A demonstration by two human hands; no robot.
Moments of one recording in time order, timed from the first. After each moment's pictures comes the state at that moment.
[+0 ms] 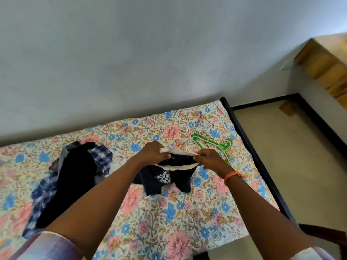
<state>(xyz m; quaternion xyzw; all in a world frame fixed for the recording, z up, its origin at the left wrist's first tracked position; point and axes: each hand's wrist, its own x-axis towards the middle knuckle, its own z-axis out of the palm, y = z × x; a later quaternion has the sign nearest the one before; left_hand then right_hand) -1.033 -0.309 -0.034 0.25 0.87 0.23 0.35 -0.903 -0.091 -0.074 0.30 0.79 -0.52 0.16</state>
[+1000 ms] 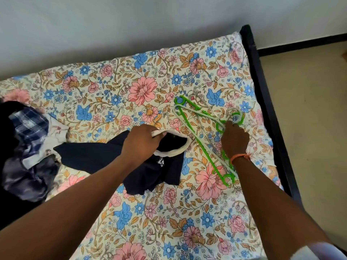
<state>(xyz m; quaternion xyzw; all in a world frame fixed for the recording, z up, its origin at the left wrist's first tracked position) -1.044 -0.101 -0.311 0.14 0.93 0.22 0.25 -0.946 0.173 -0.434 0.28 0.95 -0.09 0.07</state>
